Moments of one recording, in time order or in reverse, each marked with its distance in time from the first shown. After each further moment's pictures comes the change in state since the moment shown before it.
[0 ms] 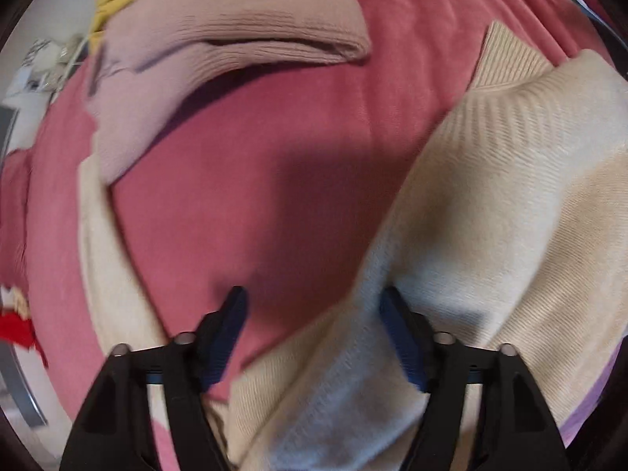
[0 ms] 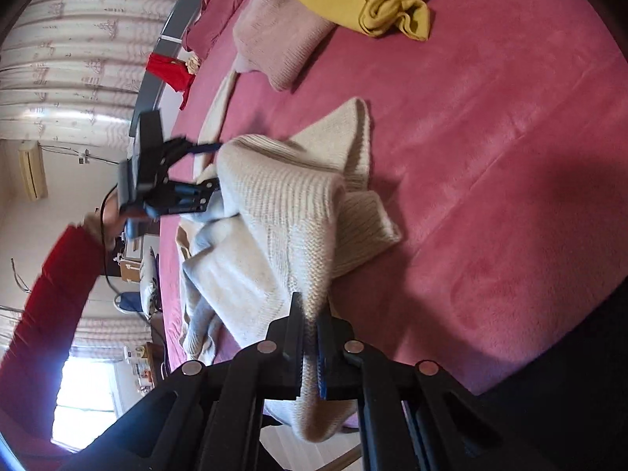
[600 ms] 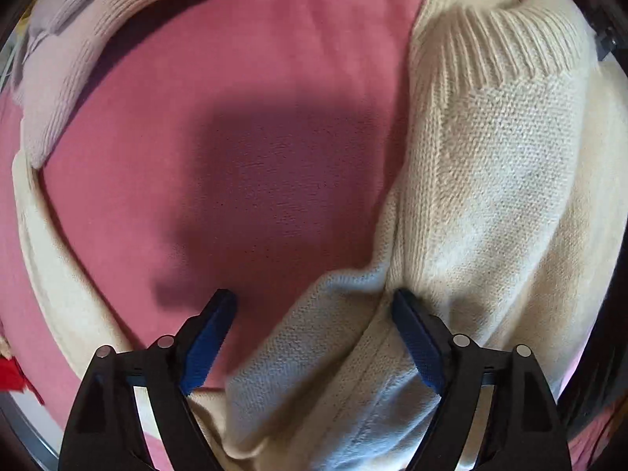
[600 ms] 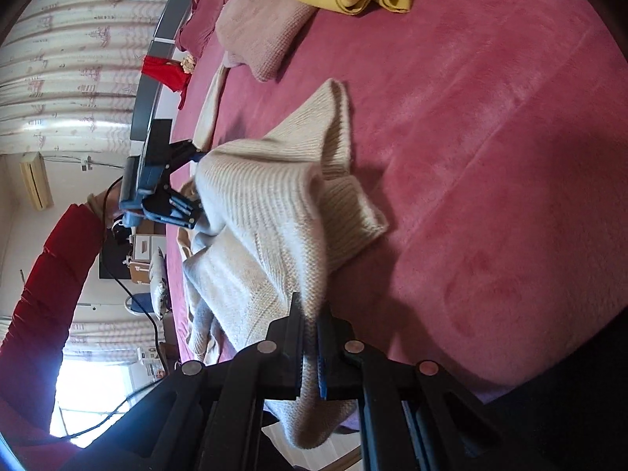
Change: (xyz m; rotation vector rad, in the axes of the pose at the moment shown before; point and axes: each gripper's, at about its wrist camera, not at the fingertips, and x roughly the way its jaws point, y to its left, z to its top) left arm 0.019 -0.012 -0.015 0.126 0.146 -0.154; right arm 0.005 -0.021 0.002 0.040 0.023 0.032
